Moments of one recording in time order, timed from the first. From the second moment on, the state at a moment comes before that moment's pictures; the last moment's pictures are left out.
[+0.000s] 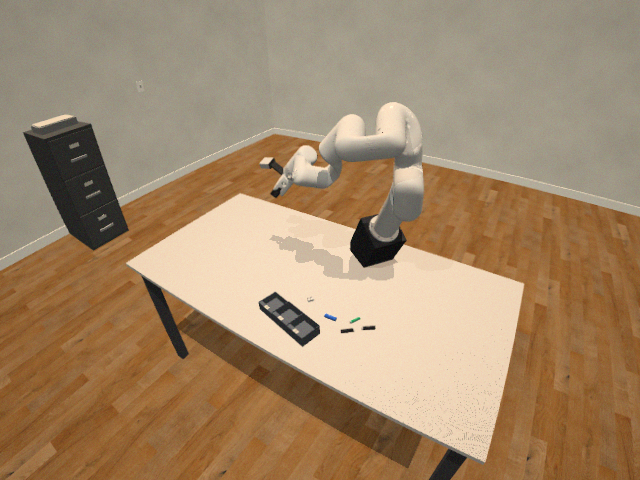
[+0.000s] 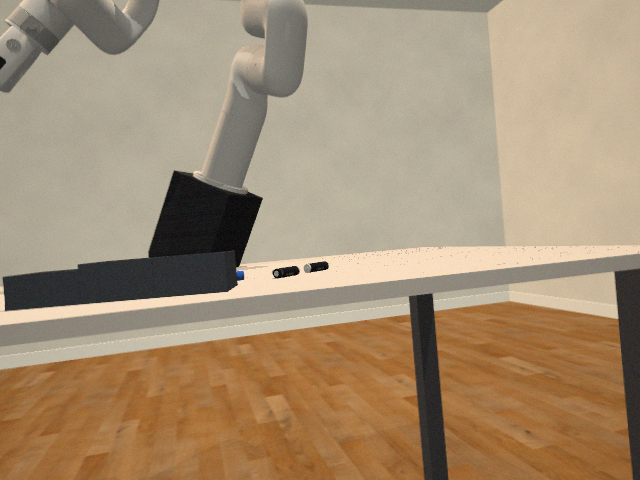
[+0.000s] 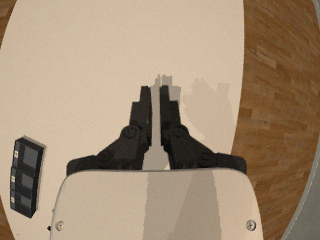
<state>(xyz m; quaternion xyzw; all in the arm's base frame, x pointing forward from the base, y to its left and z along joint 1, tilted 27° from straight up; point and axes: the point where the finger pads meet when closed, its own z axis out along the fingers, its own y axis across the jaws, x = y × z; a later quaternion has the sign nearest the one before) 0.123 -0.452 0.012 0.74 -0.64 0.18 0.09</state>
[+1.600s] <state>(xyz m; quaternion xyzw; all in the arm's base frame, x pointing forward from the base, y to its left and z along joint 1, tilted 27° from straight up) 0.324 -0.300 0.074 0.90 -0.38 0.22 -0.06</state>
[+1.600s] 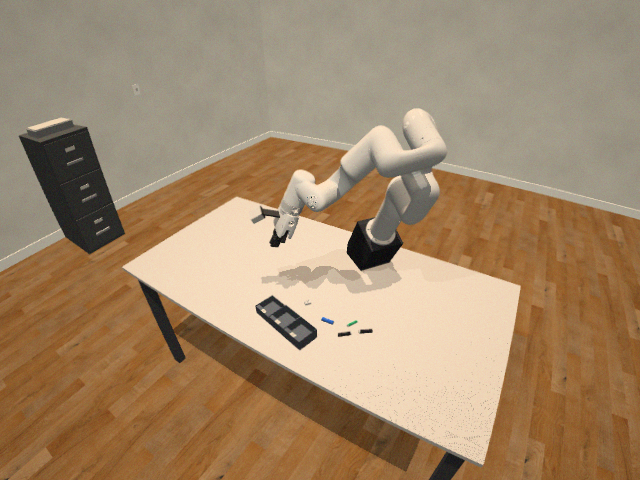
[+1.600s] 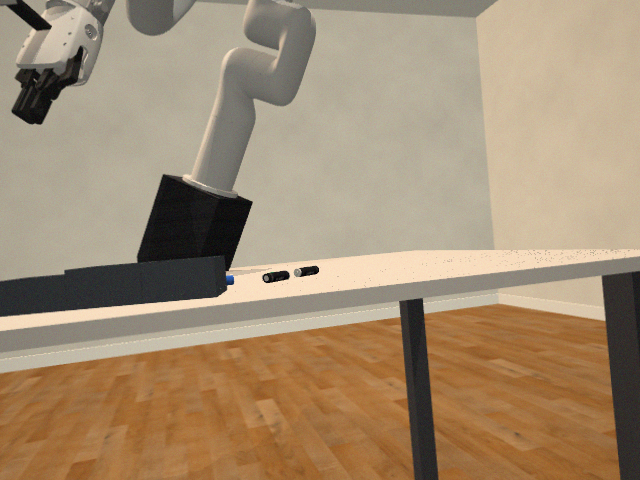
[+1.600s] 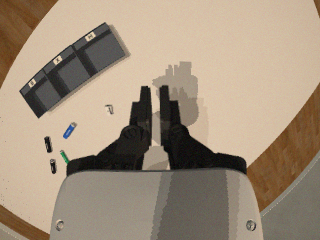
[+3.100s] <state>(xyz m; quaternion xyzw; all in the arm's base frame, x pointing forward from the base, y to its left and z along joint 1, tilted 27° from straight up) 0.362 -0.066 0.121 0.97 -0.04 0.15 -0.18</state>
